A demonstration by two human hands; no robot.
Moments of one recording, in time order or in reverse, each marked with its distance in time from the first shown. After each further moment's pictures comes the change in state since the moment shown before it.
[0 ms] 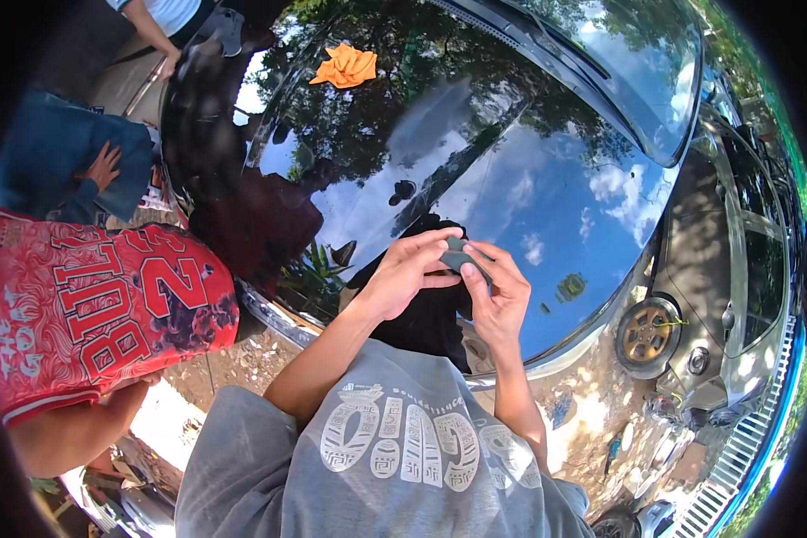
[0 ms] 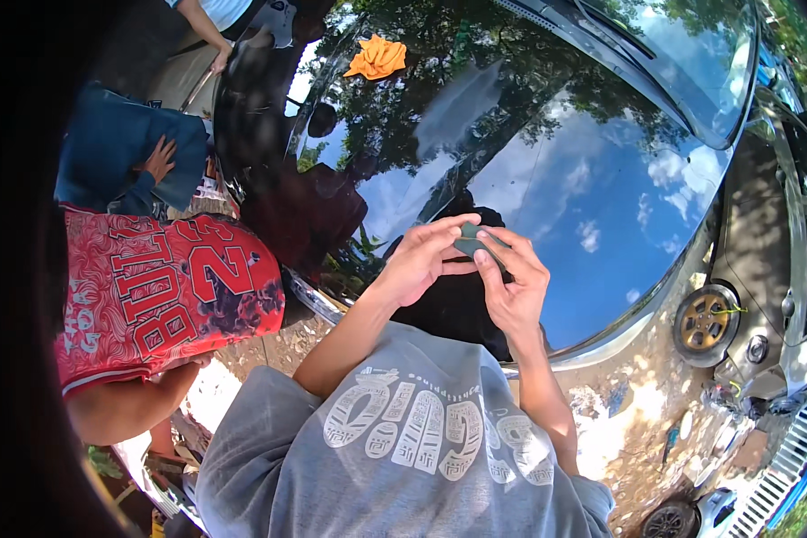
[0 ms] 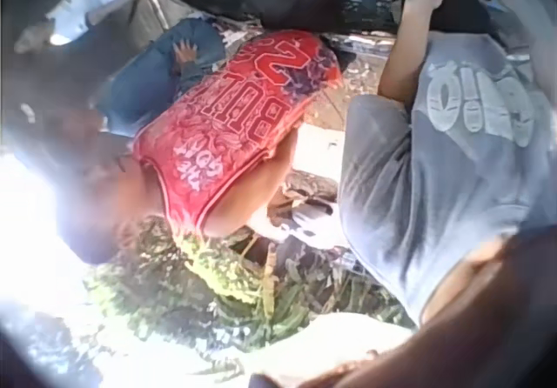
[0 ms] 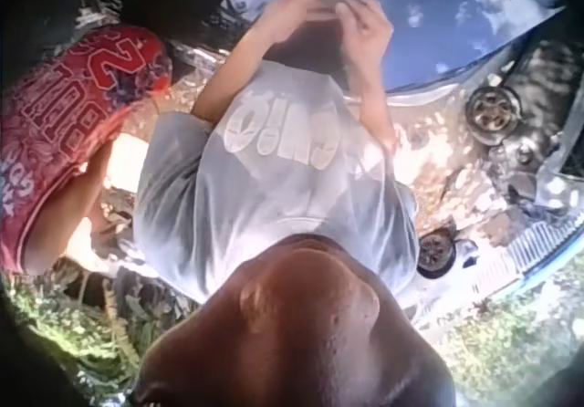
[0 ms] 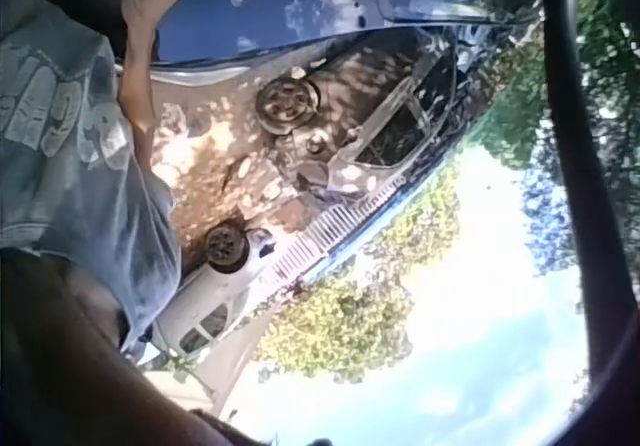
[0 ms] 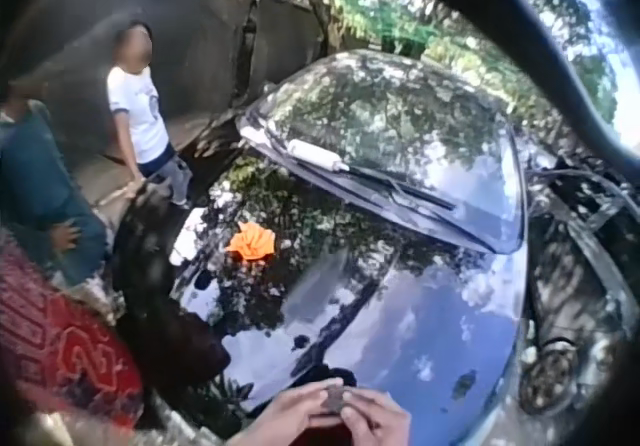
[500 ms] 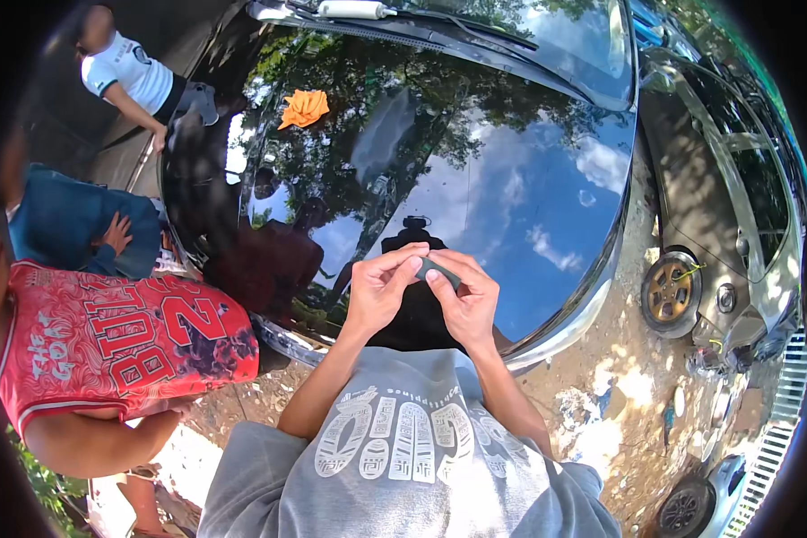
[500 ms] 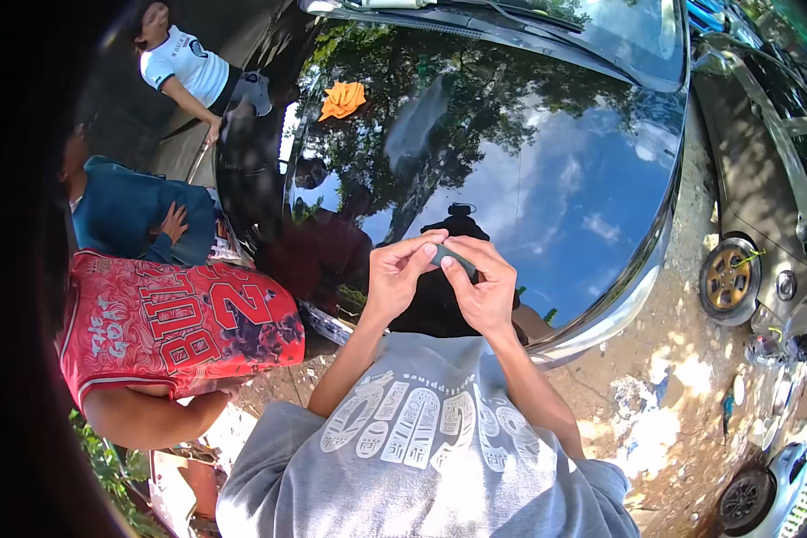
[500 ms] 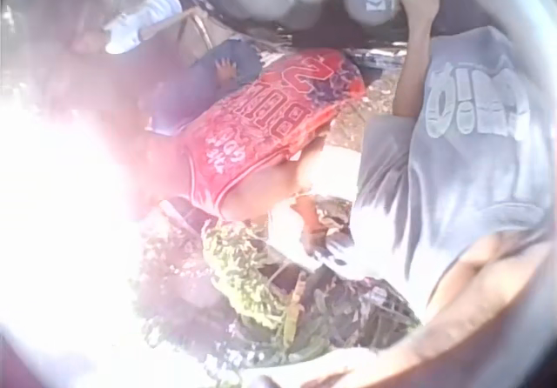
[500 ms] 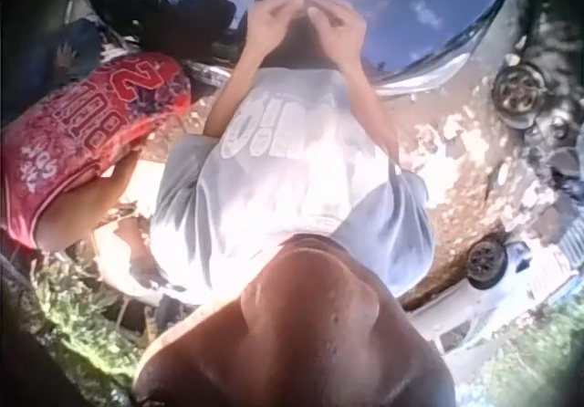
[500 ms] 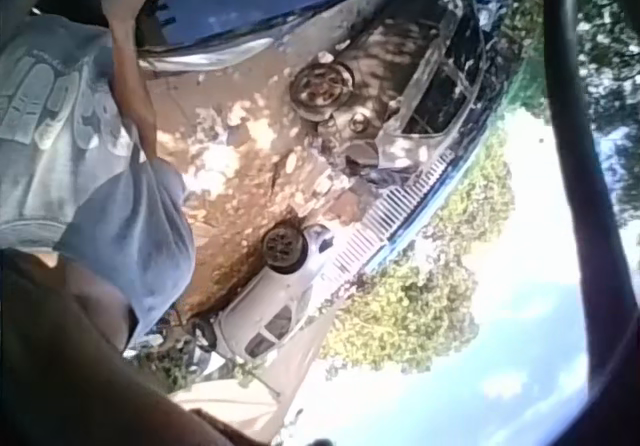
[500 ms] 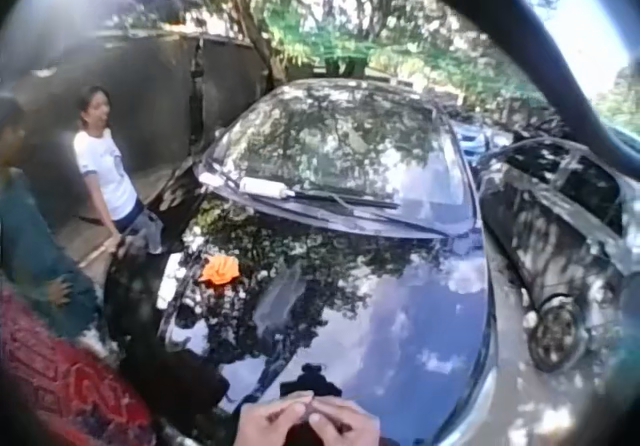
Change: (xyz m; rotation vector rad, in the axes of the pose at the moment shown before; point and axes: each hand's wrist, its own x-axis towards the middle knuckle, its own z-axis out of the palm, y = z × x) left_hand -0.043 -0.021 0.021 0.581 0.099 0.488; right_hand -0.058 -0.012 0.013 0.390 0.207 0.015
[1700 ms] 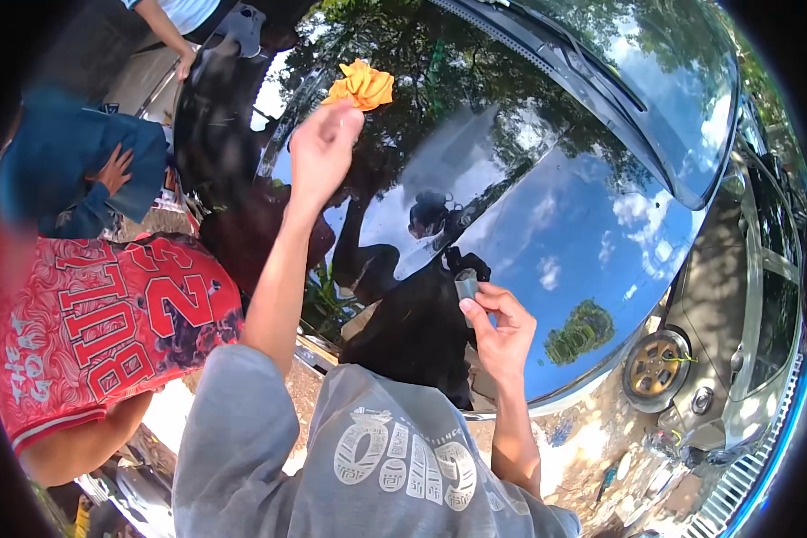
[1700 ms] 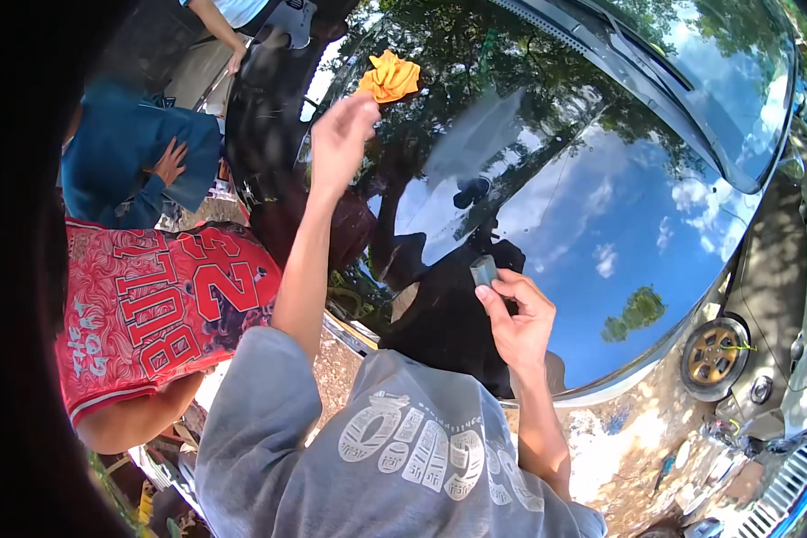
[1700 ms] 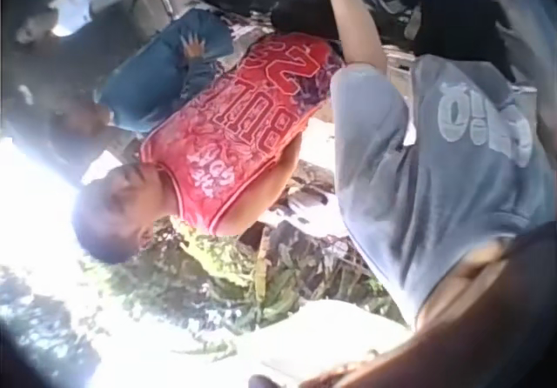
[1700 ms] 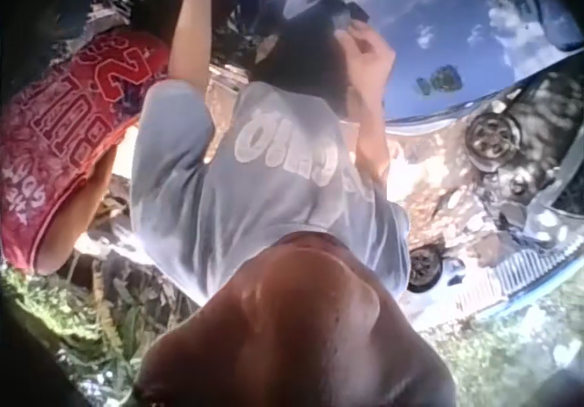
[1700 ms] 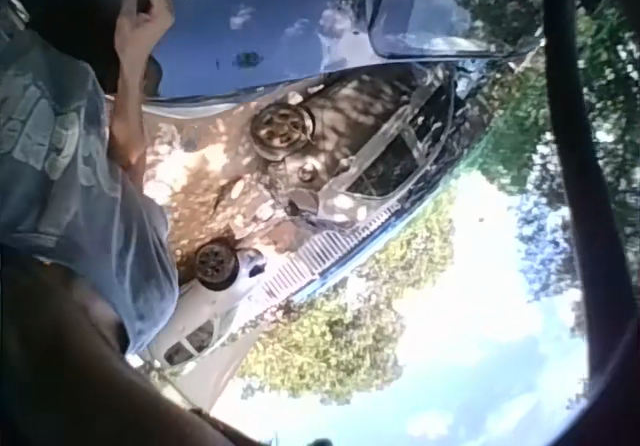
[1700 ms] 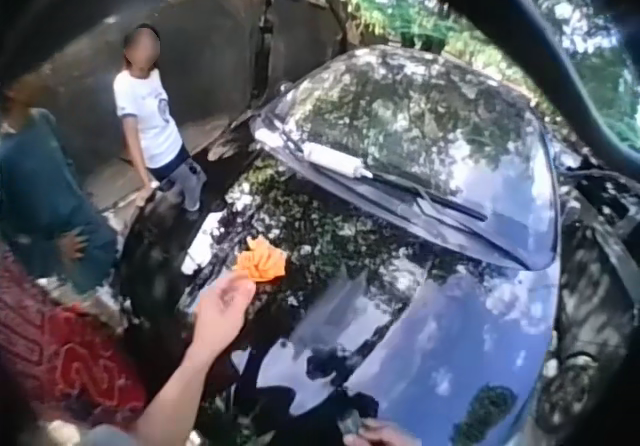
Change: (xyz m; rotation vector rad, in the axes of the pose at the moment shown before) left_hand 0.200 0.029 -0.154 0.476 0.540 0.192; right_hand 0.081 0.043 -0.005 -0.187 -0.153 0.335
